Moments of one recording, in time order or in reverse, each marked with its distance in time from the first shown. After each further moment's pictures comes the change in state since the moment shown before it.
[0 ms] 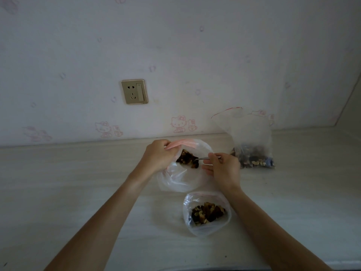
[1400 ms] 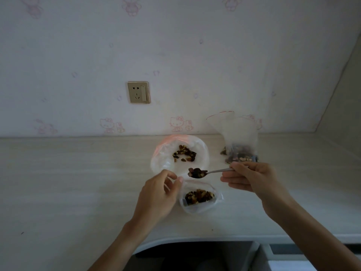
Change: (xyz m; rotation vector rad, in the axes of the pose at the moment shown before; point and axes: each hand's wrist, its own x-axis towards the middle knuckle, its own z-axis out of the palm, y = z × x) left_hand -0.142 -0.021 0.032 0.056 0.143 0.177; right_hand -0.079 -0.062 -0.114 0.071 -0.250 0.142
